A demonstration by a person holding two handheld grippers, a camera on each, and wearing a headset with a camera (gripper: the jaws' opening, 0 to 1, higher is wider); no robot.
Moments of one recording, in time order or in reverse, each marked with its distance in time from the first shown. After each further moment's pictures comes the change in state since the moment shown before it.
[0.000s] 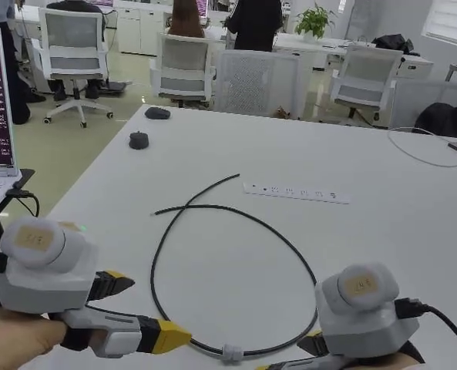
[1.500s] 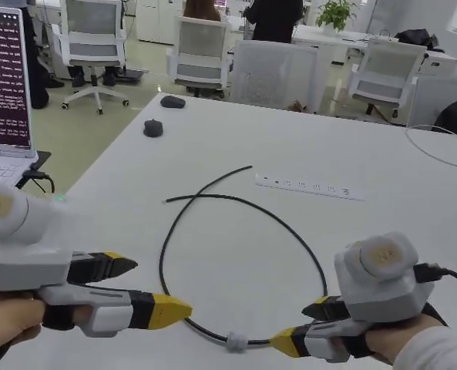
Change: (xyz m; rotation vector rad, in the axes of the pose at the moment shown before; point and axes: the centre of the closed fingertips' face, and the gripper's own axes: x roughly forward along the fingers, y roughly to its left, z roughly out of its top) left arm -0.034 -0.021 0.017 -0.114 -0.106 -0.024; right arm -0.006 -0.030 0.023 -0.218 0.003 0.029
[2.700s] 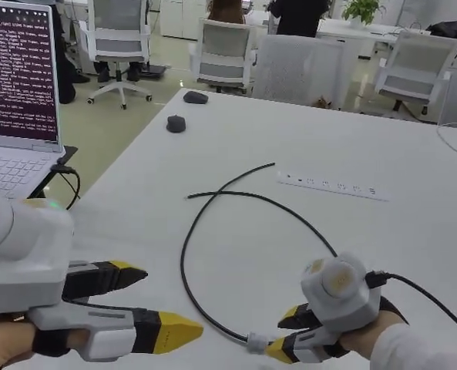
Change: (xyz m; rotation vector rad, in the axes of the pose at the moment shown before) left arm -0.027 -0.018 -0.005 0.000 -0.004 0.013; right arm 0.087 0.009 -0.017 -0.329 0.097 0.186
